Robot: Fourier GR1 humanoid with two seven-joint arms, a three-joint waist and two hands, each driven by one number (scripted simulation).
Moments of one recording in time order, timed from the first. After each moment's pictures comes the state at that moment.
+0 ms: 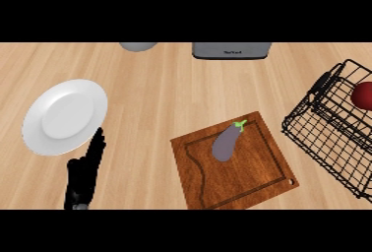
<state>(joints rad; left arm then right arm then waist) 0.09 0.11 -0.09 -1.43 -0.06 0.20 0.05 -0.27 -0.59 -0.48 -1.57 0.11 -0.13 0.56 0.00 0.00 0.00</state>
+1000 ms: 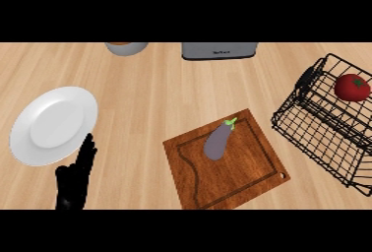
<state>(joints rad) 0.14 0.11 -0.05 -1.44 -0.04 0.21 0.03 0.17 -0.71 -1.31 -1.61 -0.23 0.06 0.52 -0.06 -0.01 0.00</state>
